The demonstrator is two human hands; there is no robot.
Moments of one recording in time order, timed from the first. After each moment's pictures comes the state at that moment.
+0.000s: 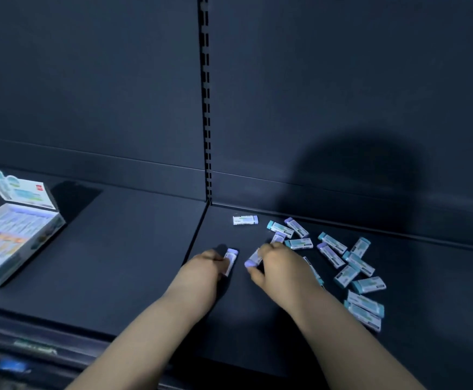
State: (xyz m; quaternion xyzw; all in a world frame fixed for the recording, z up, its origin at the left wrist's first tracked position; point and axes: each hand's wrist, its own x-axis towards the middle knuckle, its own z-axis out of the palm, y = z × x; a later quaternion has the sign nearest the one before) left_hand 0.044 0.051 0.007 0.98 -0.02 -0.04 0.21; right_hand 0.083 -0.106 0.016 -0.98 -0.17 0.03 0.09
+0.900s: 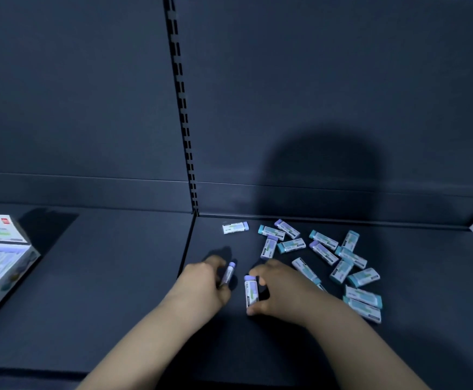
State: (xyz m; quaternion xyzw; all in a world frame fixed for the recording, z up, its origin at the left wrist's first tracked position) left_hand 0.058 0.053 0.014 0.96 0.00 -0.05 0.26; right_hand 0.073 -0.117 0.019 -0.95 -0.16 0.18 0.19
